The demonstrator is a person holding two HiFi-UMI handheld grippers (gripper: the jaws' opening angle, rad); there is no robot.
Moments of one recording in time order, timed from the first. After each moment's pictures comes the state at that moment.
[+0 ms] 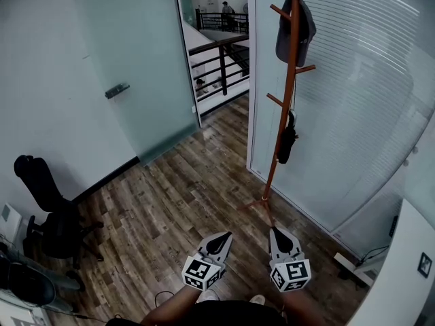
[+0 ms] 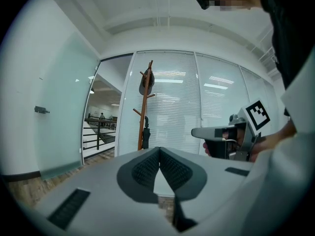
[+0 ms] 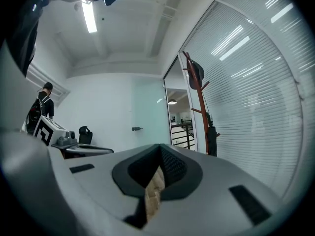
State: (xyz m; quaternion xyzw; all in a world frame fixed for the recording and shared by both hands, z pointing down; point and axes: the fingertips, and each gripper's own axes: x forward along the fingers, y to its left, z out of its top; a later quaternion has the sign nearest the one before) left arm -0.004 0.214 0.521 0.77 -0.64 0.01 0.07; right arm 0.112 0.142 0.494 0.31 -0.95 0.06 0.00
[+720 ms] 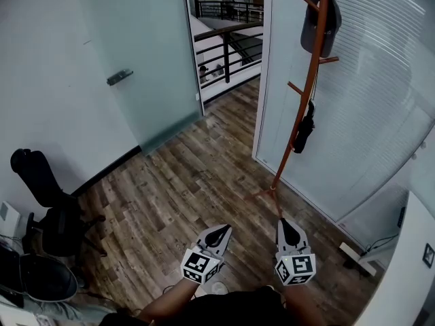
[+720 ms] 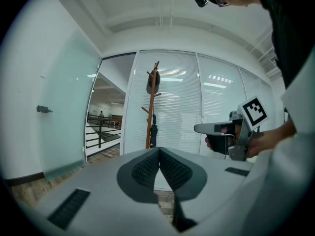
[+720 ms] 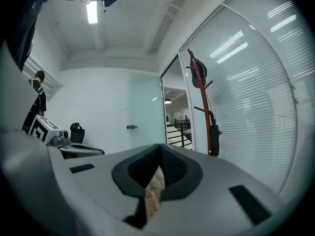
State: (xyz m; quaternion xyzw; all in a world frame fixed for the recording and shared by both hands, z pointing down) left arm -0.088 0.252 0.542 0.77 -0.63 0.02 0.08; right arm 0.051 0.167 0.508 0.36 -0.93 0.05 0.01
